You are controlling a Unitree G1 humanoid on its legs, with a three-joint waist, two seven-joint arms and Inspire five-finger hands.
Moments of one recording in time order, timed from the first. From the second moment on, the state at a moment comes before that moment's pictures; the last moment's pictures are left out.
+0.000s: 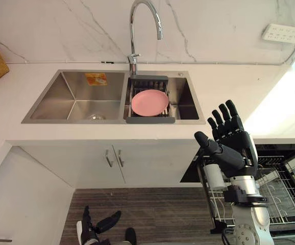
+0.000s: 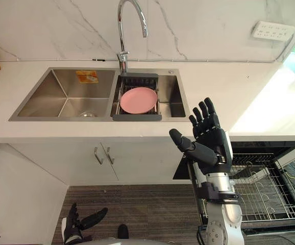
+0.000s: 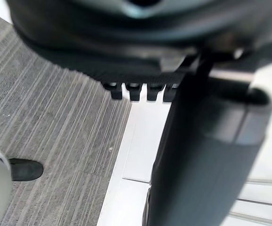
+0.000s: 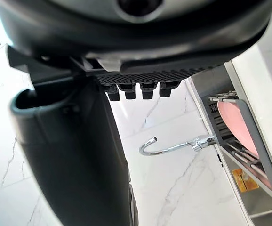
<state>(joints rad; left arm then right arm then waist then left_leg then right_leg) 0.27 -0.06 0.26 0.79 0.04 -0.29 0.26 0.31 0.01 -0.13 -0.41 0.53 -0.08 0.31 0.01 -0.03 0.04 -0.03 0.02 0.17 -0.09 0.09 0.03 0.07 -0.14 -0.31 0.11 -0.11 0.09</state>
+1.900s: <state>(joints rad) 0.31 -0.05 0.48 0.93 -0.23 -0.16 0.11 0.32 0.03 0.01 -0.46 0.50 -0.14 0.27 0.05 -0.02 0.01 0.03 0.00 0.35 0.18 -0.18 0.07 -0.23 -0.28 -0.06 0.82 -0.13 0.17</state>
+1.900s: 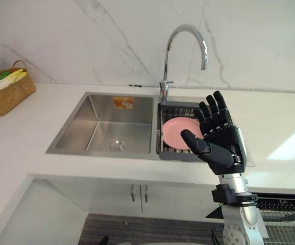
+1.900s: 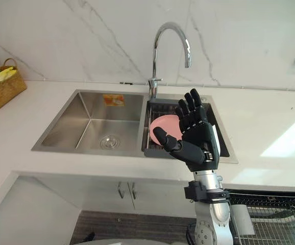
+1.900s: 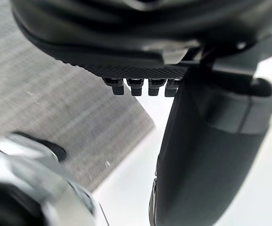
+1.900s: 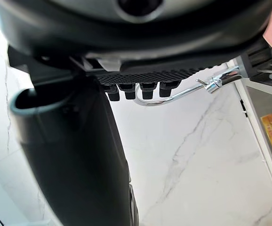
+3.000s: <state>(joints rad) 0.27 -0.07 0.46 0.91 -0.08 -0.15 0.19 0.32 -0.03 -0.05 -0.46 0.49 -0.12 0.24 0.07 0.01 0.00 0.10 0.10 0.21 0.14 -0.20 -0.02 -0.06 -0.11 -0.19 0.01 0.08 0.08</state>
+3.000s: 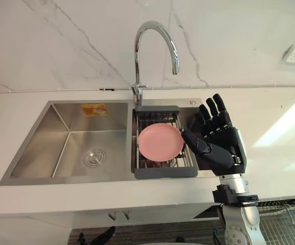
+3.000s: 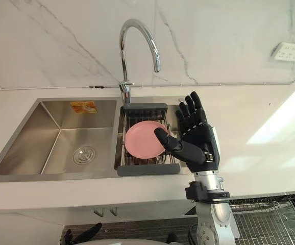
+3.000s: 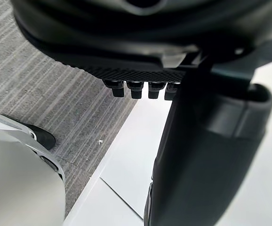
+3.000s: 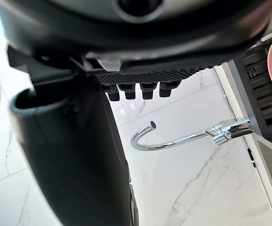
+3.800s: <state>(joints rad) 0.29 0.05 0.41 1.03 -0.02 -0.16 0.15 -0.02 -0.49 -0.24 -0.36 -0.27 -0.20 0.49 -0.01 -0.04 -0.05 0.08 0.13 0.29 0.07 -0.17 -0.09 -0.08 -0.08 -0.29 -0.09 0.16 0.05</state>
